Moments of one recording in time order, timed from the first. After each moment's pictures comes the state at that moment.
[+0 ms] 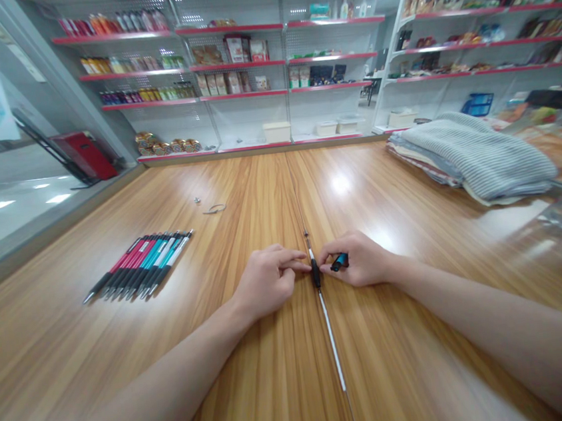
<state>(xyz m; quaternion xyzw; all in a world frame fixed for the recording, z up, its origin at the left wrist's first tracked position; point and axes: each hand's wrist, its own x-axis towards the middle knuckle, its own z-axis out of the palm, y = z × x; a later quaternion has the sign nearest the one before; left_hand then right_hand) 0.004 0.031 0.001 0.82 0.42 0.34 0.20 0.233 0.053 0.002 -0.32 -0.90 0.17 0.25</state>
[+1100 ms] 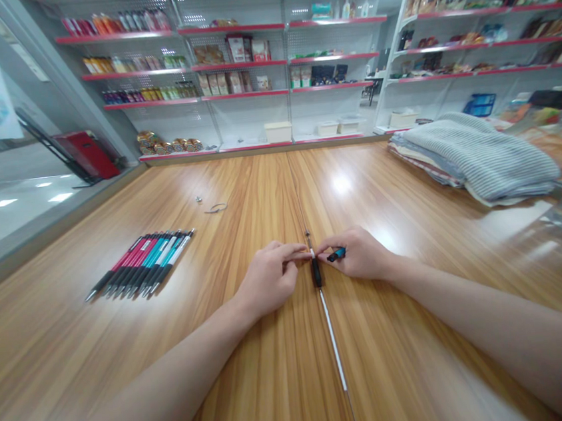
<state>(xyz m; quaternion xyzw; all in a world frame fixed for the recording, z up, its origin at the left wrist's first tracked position) 0.006 0.033 0.000 0.82 0.44 0.33 0.16 0.233 0.064 -0.010 -0.39 -0.87 0.13 0.27</state>
